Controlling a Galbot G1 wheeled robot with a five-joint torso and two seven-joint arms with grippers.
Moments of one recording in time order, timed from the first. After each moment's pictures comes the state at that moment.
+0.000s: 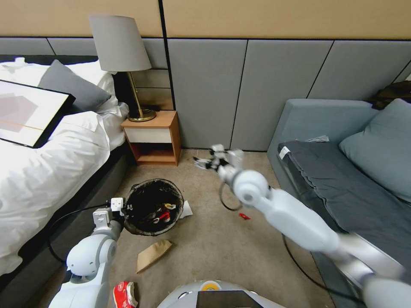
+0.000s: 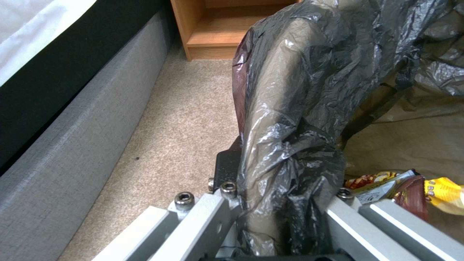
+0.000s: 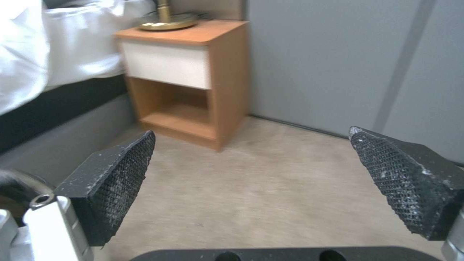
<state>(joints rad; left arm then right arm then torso) 1.46 -1.32 -0.82 -2.21 -0.27 0.74 -0.02 -0.73 0.80 -0.06 2.24 0.95 -0.48 0.57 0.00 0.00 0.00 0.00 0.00</state>
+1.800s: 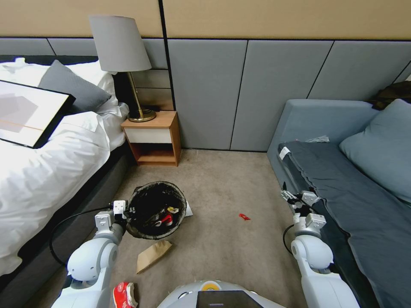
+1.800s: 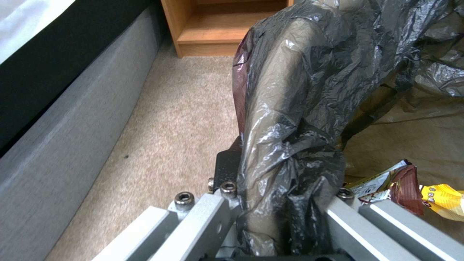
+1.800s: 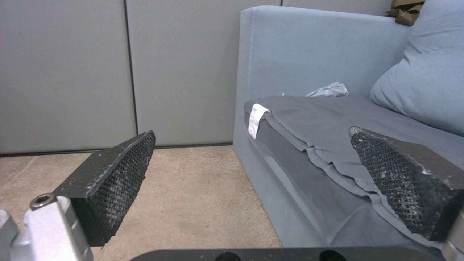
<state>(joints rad) 1.50 -1.33 -0.81 -2.23 -0.27 0.74 -0.02 -1.45 1.33 0.73 2.02 0.20 -0.08 0.23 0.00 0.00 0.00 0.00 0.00</state>
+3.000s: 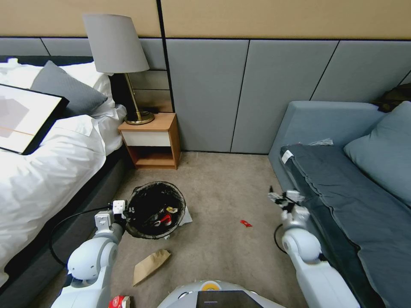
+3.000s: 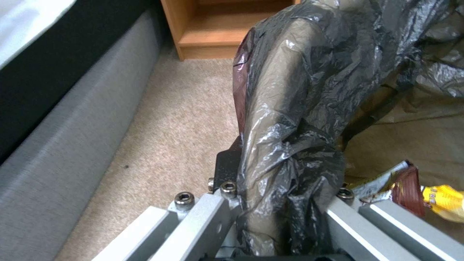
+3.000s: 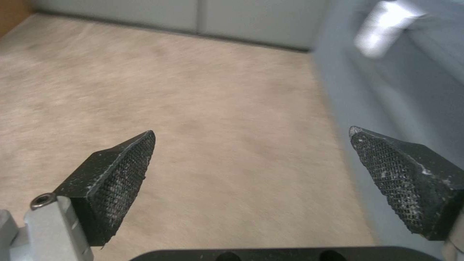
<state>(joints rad) 1.51 -1.33 -0.83 -2.23 -0.27 0.74 -0.02 -1.07 0.94 0.28 1.82 0.63 -0.52 0.41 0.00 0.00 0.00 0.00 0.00</state>
